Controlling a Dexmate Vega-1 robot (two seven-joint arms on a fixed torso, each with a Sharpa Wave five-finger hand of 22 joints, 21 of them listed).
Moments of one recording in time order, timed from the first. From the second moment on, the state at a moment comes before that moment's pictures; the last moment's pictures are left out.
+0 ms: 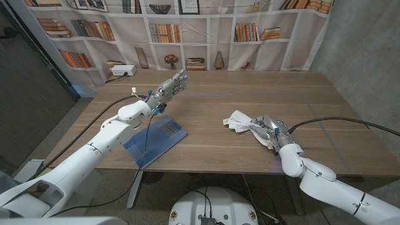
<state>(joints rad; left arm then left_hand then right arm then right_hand) 0.83 0.69 0.42 -1.62 -0.64 -0.03 -0.12 0.48 0.13 -0.05 0.08 0.22 0.13 0.06 0.20 0.19 0.14 0.04 0.21 0.19 0.11 0.06 0.19 0.18 0.07 0.05 0.21 0.18 -1.20 -0.89 -0.57 -2.02 -0.25 -0.48 -0.41 1.08 0.14 0.37 -0.14 0.19 0.99 -0.19 0.20 0.22 1.09 -0.17 0.21 0.20 1.04 -0.18 0.22 0.22 0.72 -0.07 0.91 0.18</state>
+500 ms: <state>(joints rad) 0.86 0.71 0.40 -1.64 -0.65 -0.03 -0.10 0.48 0.13 -0.05 0.08 0.22 0.13 0.06 0.20 0.19 0.14 0.04 0.21 0.19 0.11 0.05 0.19 0.18 0.07 0.05 0.21 0.18 -1.11 -0.85 -0.58 -1.91 -0.26 -0.45 -0.40 1.08 0.14 0.37 -0.14 0.19 0.99 -0.19 0.20 0.22 1.09 -0.17 0.22 0.20 1.04 -0.18 0.22 0.22 0.72 -0.07 0.92 0.18</state>
